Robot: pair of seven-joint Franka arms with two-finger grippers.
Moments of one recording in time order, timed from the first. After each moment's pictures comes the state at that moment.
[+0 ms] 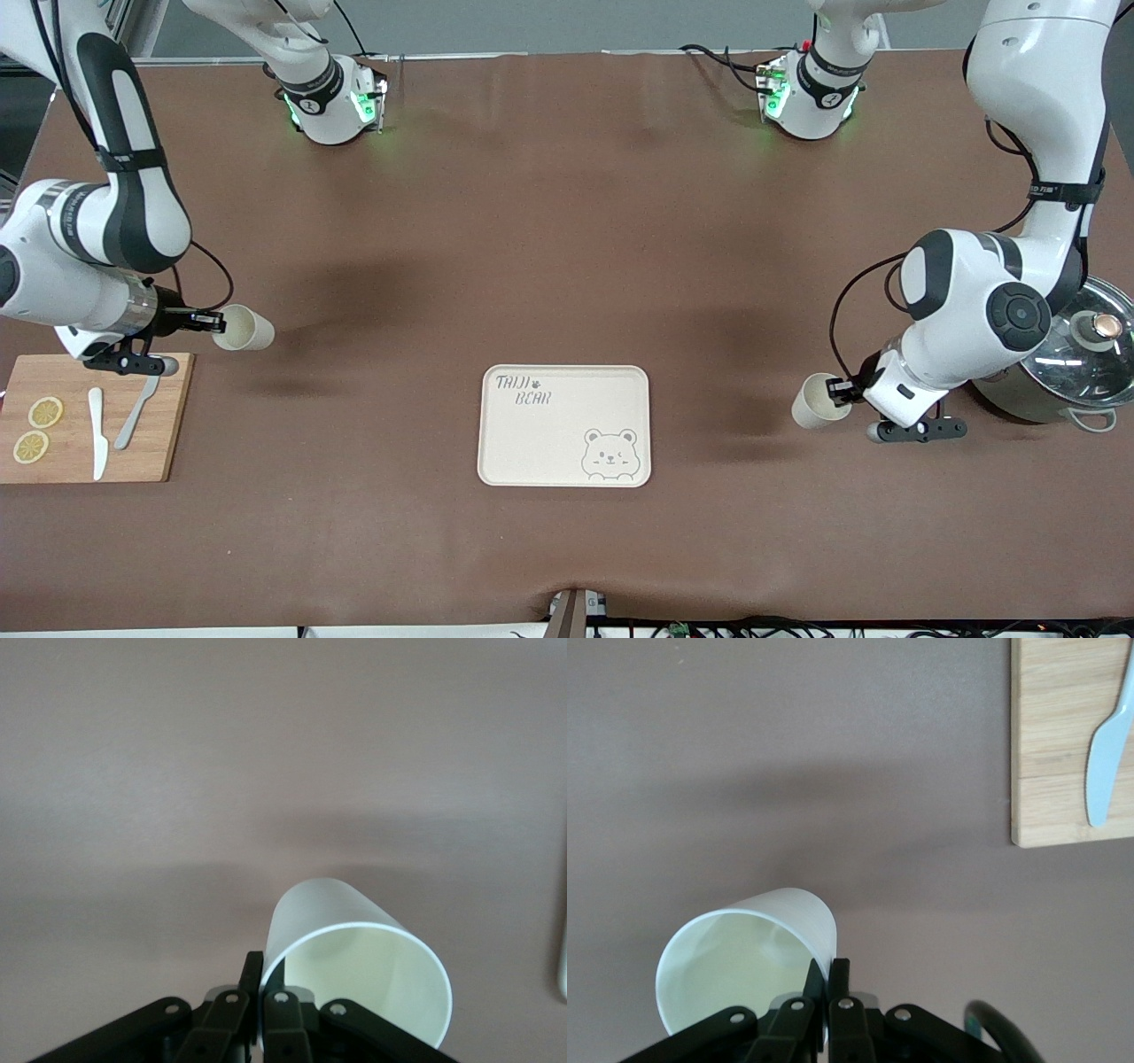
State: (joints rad) left arm 0.06 0.48 -0.23 -1.69 0.01 2.23 -0.18; right arm -0.07 0.26 -0.08 -1.96 0.06 2.02 -0.07
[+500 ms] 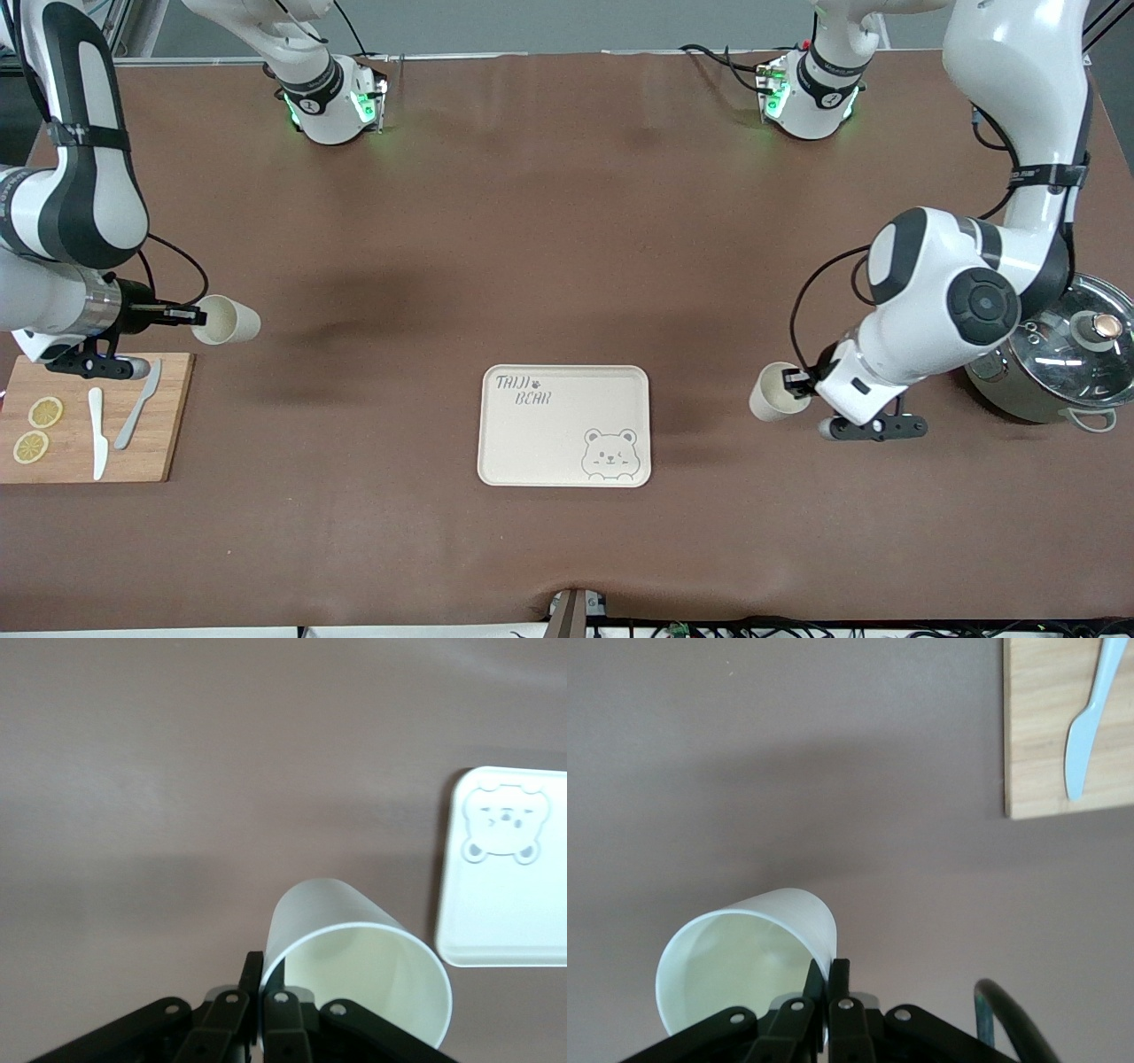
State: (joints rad) left arm -0.07 0.50 -0.24 -1.53 0.01 2.06 -0.32; right arm -0.03 0.26 -0.08 -1.77 0.07 1.78 0.02
